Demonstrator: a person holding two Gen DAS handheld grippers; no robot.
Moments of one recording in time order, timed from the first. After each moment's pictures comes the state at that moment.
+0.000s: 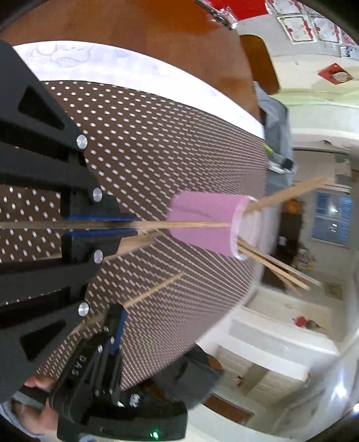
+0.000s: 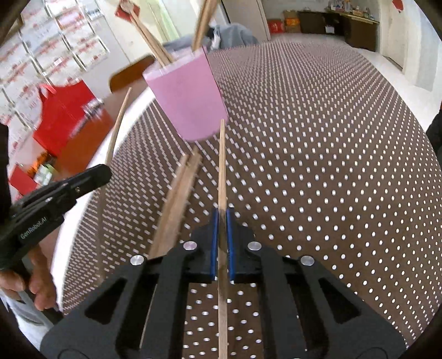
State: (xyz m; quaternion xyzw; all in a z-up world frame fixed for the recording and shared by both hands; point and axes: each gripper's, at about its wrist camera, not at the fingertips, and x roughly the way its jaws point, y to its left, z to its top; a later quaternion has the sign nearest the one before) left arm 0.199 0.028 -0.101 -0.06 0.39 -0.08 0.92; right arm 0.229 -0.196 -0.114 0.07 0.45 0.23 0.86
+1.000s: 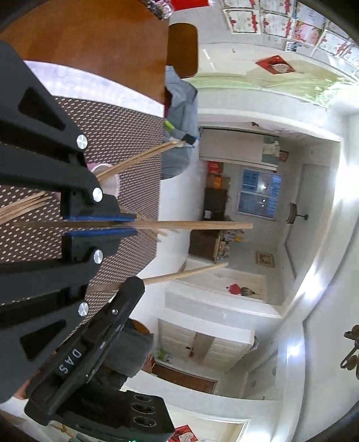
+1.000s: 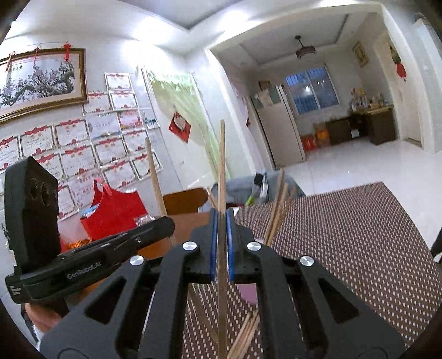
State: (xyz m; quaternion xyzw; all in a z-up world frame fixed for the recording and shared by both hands) left arm 0.203 0.015 0.027 -0.07 0.19 -0.13 0.97; right arm 0.217 -0.206 0.024 0.15 0.13 0.30 0.93
